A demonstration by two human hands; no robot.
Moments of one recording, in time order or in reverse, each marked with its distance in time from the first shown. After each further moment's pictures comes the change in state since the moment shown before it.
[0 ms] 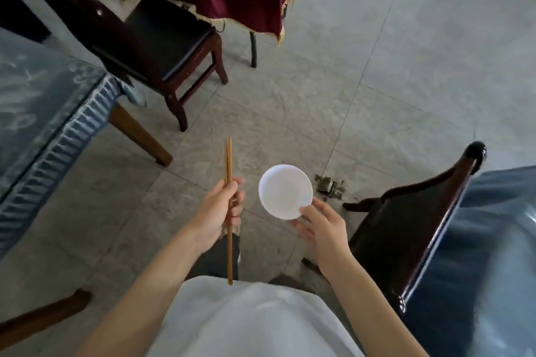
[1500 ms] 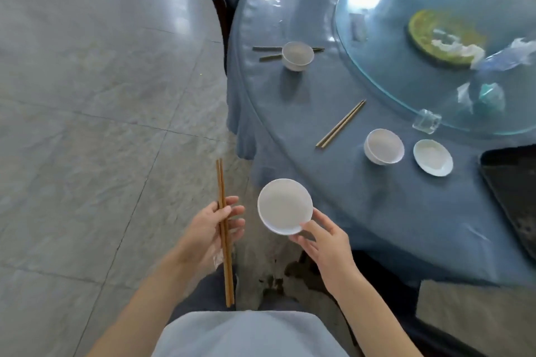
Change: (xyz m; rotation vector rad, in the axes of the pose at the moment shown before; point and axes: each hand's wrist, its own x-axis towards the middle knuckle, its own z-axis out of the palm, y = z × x) left_hand 0.374 0.104 0.859 1.194 -1.123 -0.568; right_hand 0.271 -0.360 -0.380 1.361 1.255 -0.180
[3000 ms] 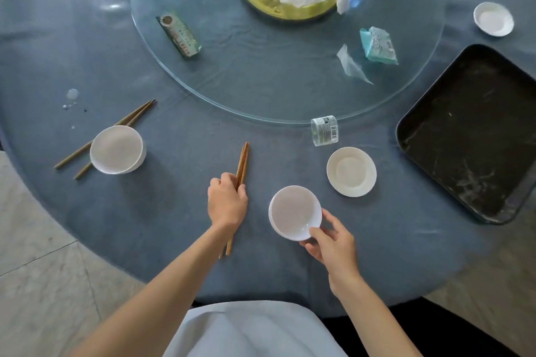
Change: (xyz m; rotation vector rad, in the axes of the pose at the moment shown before) left_hand 0.354 0.045 0.364 1.536 -0.004 0.365; right_hand 0.216 -0.165 -0.142 0.273 0.598 0.079
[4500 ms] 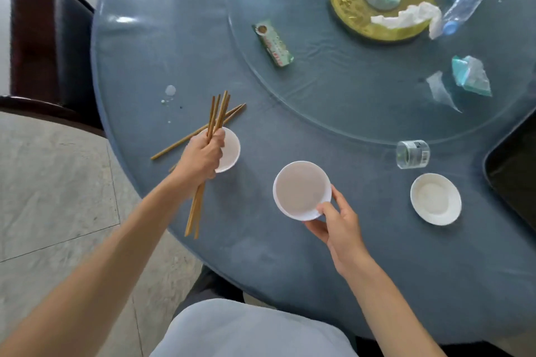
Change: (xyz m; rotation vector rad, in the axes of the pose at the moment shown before) left_hand 0.103 -0.094 -0.234 -0.636 -0.137 -0.026; right_hand -0.050 -0.033 0.190 -0.066 -0.189 -0.053
